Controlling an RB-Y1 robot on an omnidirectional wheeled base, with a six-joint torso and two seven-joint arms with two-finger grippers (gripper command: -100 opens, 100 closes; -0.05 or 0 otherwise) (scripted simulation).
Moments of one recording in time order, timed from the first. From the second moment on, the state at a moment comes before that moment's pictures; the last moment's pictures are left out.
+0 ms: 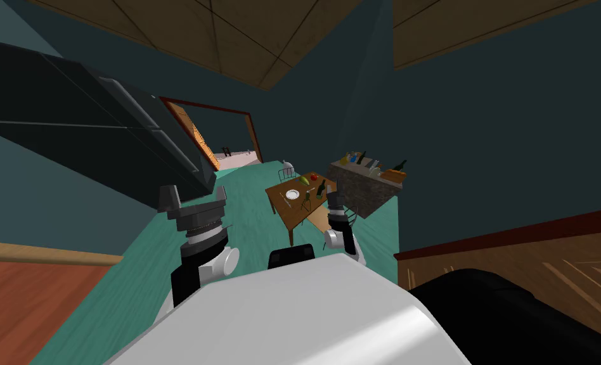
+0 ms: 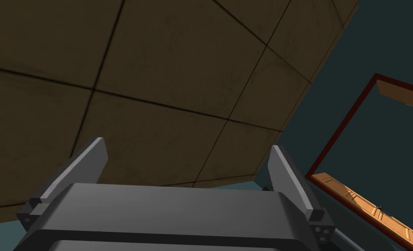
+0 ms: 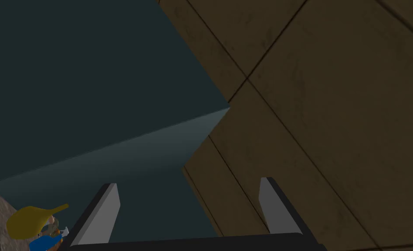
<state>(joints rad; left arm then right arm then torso) 0.49 0.03 -0.02 -2.27 0.12 -0.64 0.04 0.47 0.03 0.07 -2.21 -0.03 -0.44 0.05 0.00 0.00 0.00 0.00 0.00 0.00</state>
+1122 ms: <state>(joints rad) 0.49 0.03 -0.02 -2.27 0.12 -0.64 0.04 0.45 -0.27 0.18 -1.97 0.03 -0.46 0.04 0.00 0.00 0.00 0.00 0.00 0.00</state>
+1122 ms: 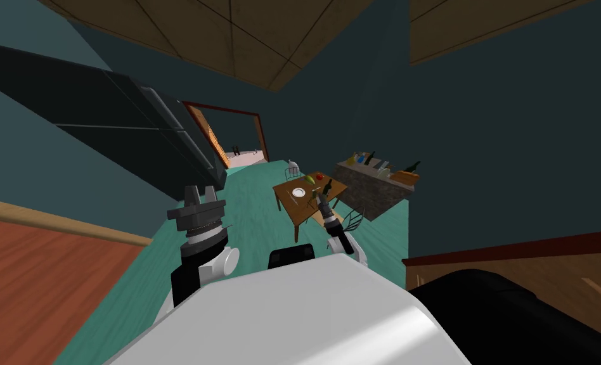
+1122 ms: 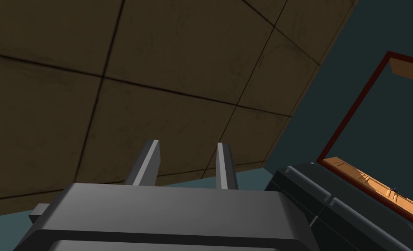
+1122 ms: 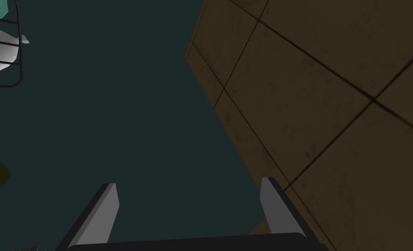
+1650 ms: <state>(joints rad) 0.49 0.03 -0.02 -2.27 0.12 -0.64 0.04 0.42 -0.37 0.24 -1.82 0.06 -0.48 0.04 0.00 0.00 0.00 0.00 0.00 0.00</state>
